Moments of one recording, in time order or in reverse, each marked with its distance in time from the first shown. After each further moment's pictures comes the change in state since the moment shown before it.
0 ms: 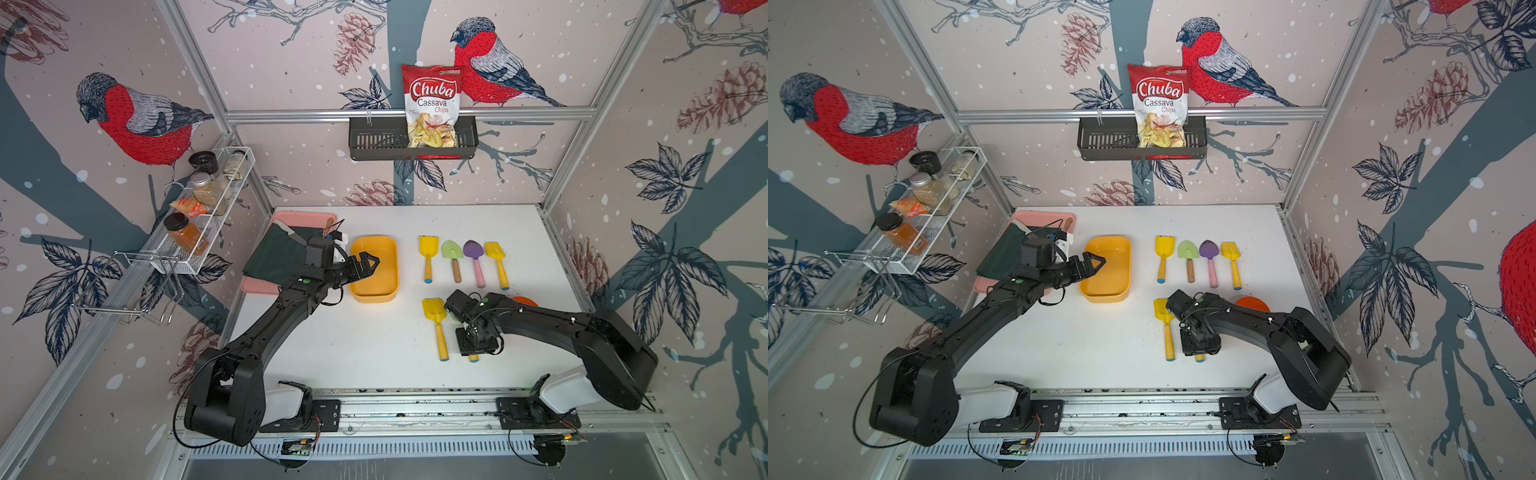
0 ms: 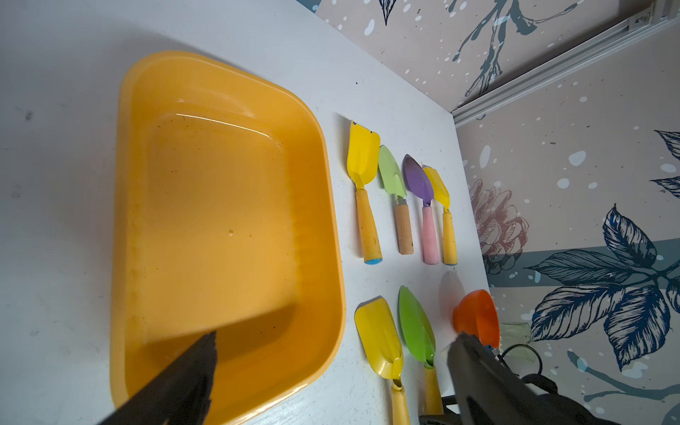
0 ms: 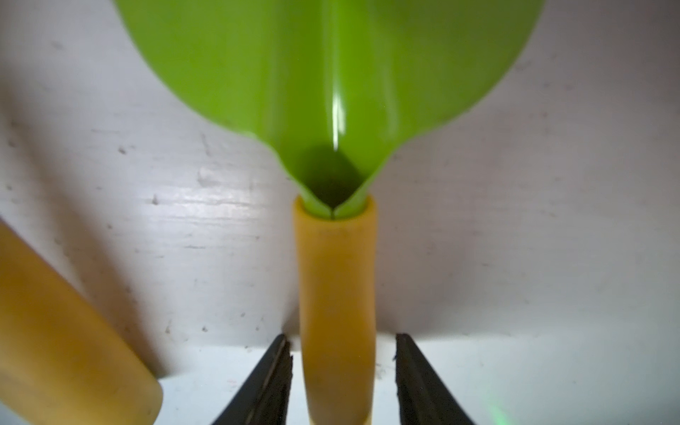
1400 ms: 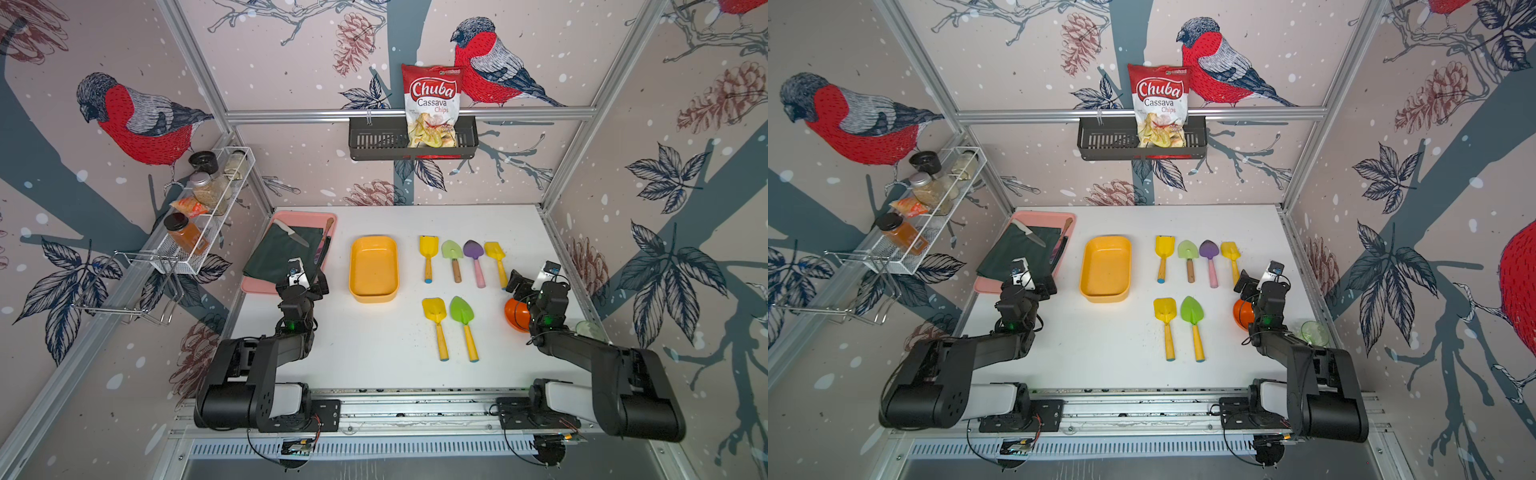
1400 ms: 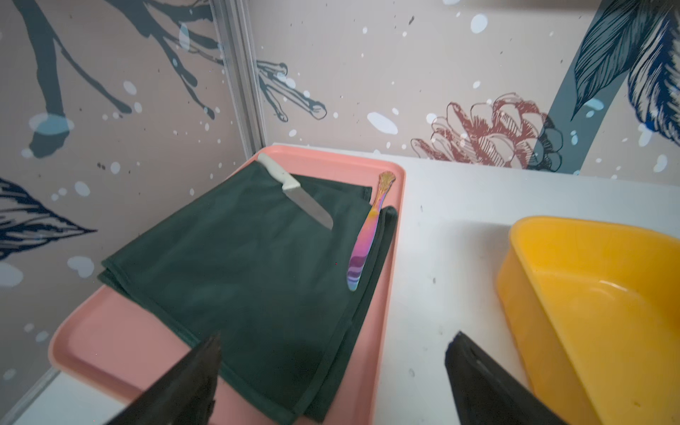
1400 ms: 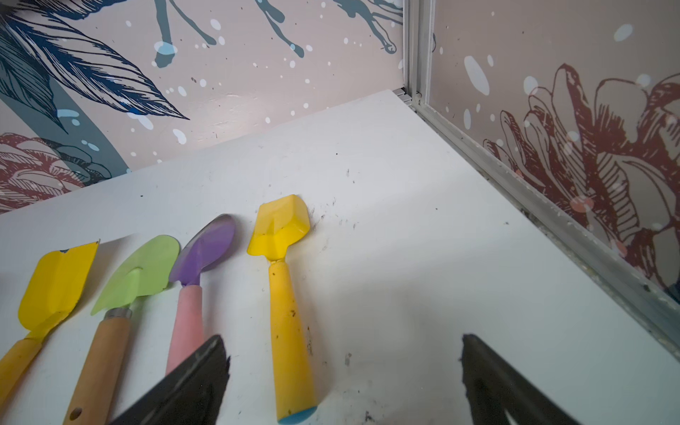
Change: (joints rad) left arm 0.229 0.098 -0.647 1.146 -0.655 0.541; right arm -0.877 -0.198 -0.541 1.618 0.051 -0.472
